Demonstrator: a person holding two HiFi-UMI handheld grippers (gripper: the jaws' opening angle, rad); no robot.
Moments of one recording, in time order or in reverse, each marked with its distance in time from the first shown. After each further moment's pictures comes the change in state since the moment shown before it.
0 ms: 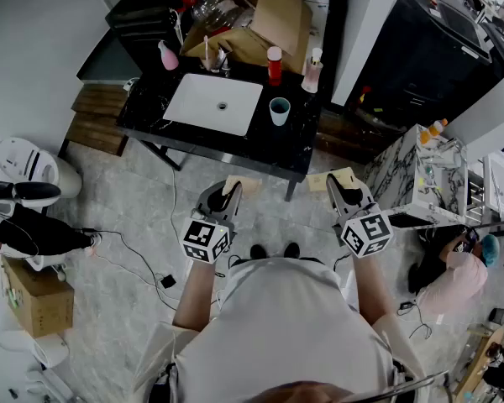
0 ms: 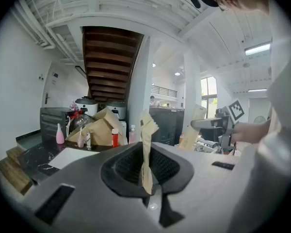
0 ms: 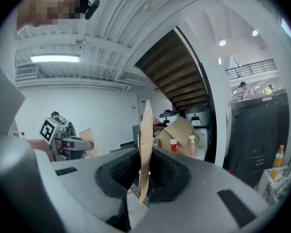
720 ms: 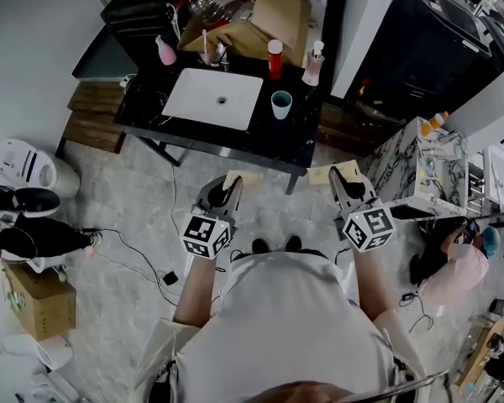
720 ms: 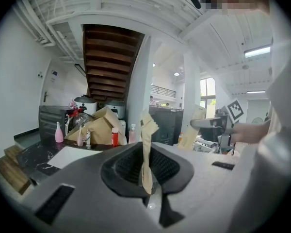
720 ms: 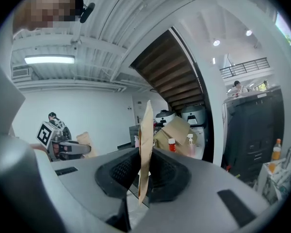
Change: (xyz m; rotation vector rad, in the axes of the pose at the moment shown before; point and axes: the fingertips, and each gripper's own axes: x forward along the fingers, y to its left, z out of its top) left arm -0.003 0.014 -0.004 -0.012 0.002 -0.020; right arm 0.009 0.005 0.000 0.039 -0.009 -0.044
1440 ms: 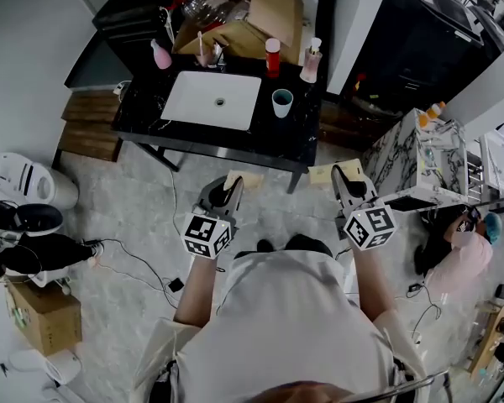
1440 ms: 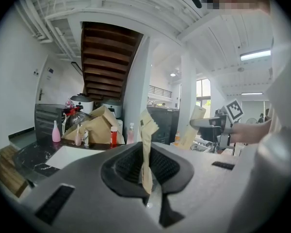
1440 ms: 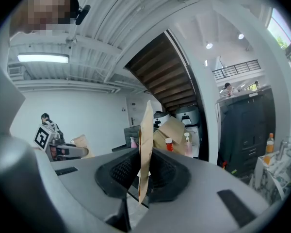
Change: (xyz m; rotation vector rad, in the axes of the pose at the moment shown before) left arm -0.013 0.021 -0.011 0.003 0.002 -0.057; right arm 0.002 0.019 -0.010 0.037 -0.019 -0.083
